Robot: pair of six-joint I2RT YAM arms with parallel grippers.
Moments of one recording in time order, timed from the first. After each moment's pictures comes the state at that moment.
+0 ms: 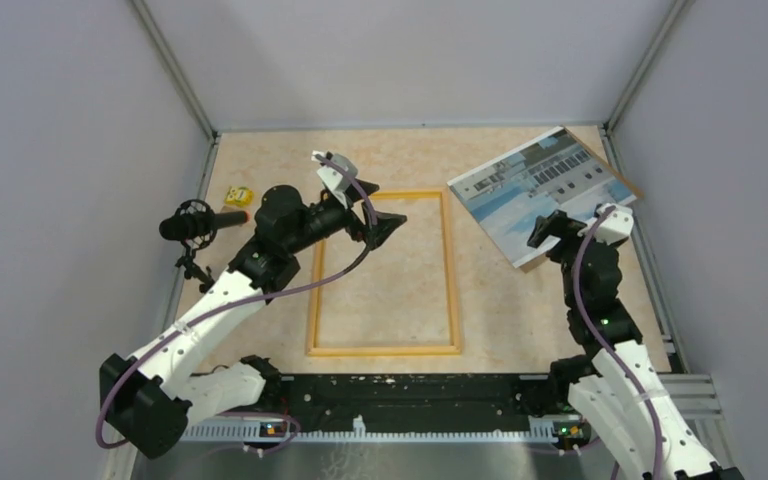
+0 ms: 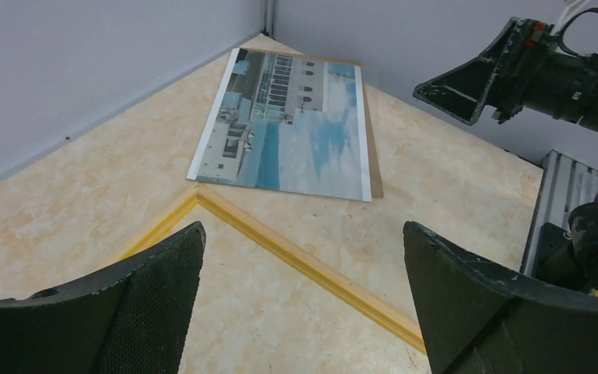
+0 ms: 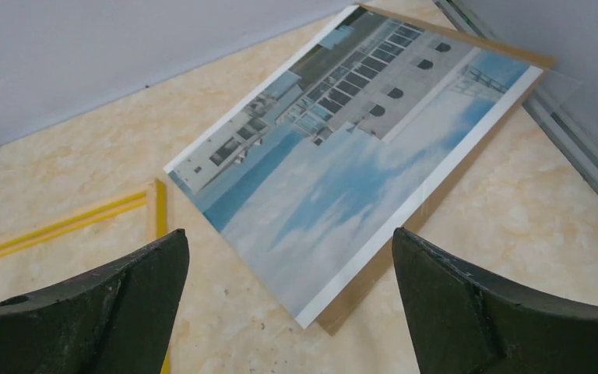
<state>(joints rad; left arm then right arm) -0.56 1.07 0.90 0.19 0.44 -0.13 0.22 0.56 0.46 -0.03 0.38 0.32</state>
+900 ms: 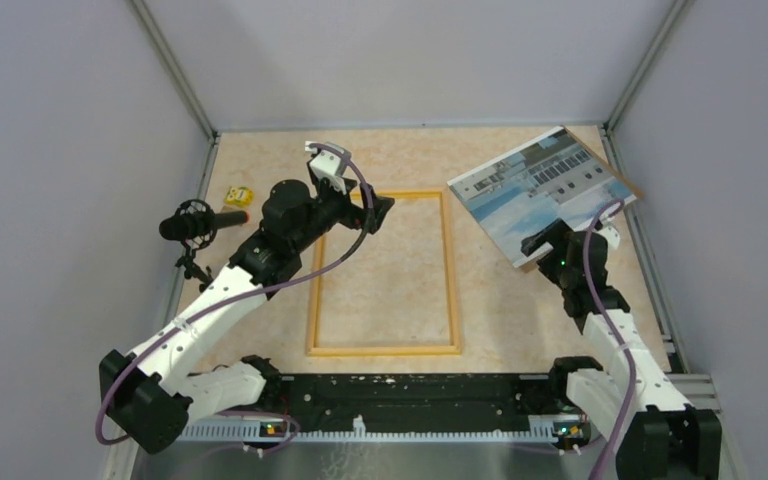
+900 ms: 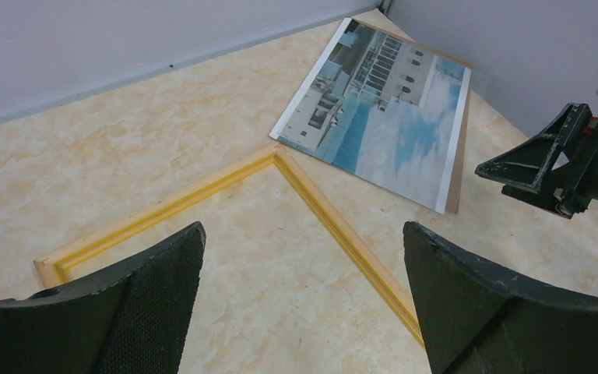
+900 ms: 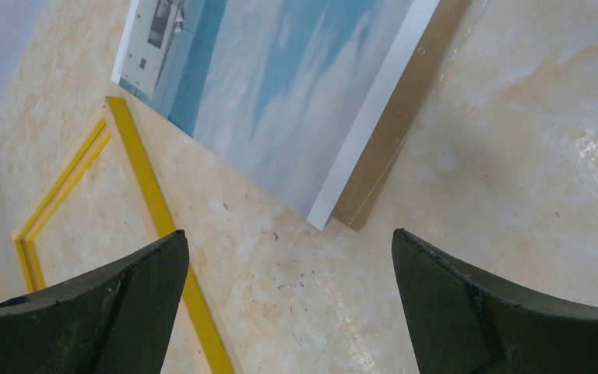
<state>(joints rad) -0.59 1.09 0.96 0.03 0.10 -0.18 0.07 0.84 0.45 -0.17 0.14 0.74</state>
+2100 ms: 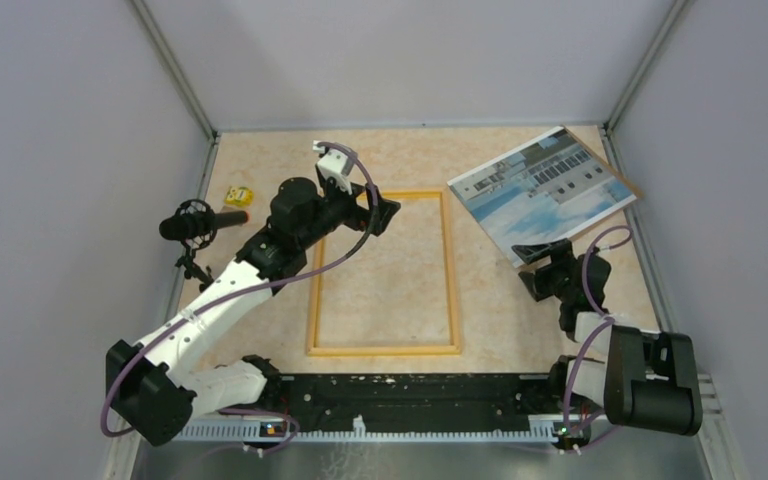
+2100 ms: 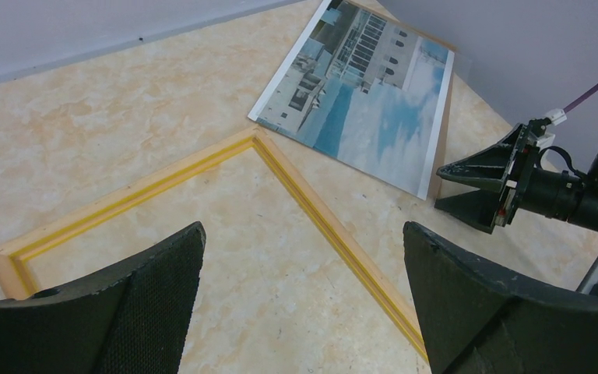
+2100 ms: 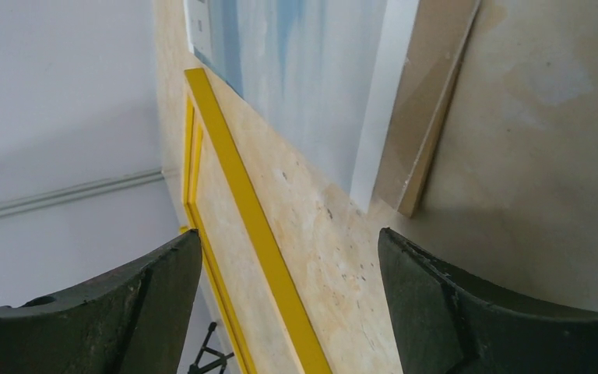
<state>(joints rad) -0.59 1.13 0.96 0.02 0.15 -0.23 -0.16 1.18 0.14 0.53 -0.37 1.16</state>
